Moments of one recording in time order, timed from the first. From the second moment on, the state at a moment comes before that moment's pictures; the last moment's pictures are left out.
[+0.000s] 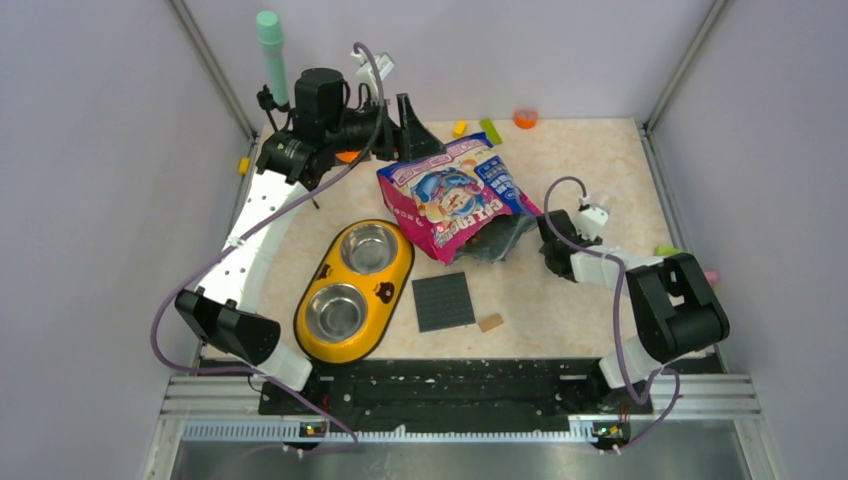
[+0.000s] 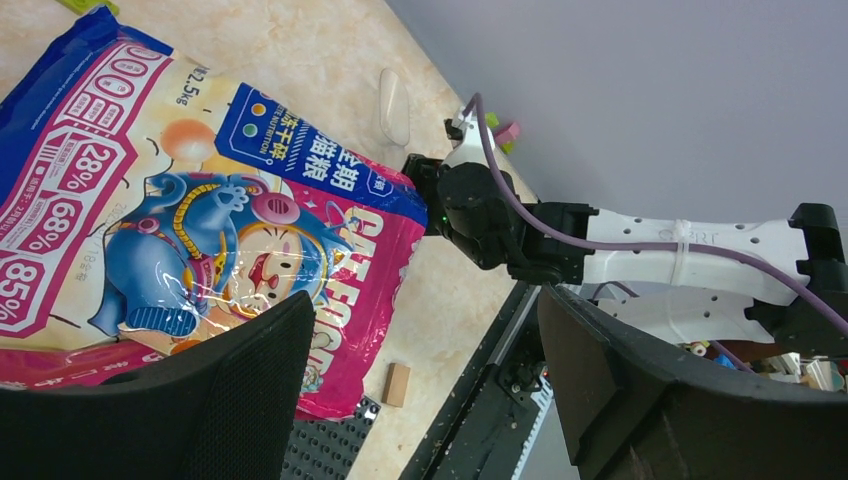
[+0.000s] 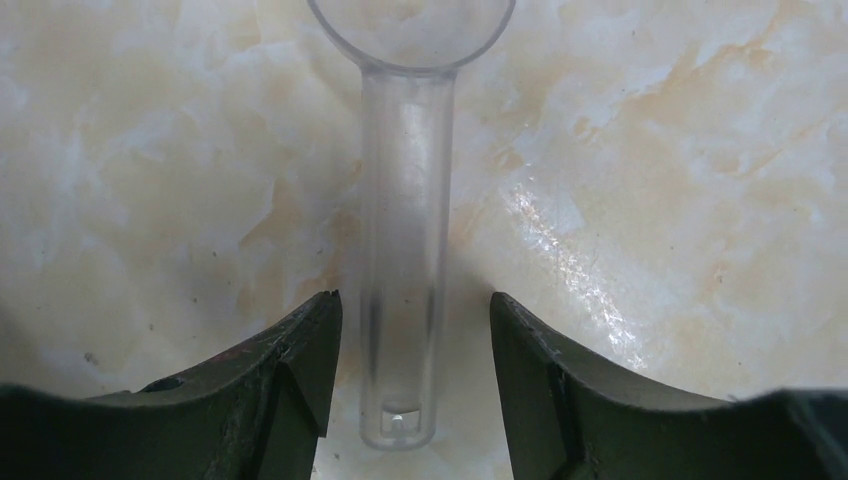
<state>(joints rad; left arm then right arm) -0.38 1.56 1.84 -0.61 0.70 -0.44 0.33 1.52 0.65 -0.07 0.65 0.78</state>
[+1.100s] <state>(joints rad) -0.38 1.35 1.47 -0.46 0.73 -0.42 0.41 1.69 0.72 0.03 0.91 0.96</state>
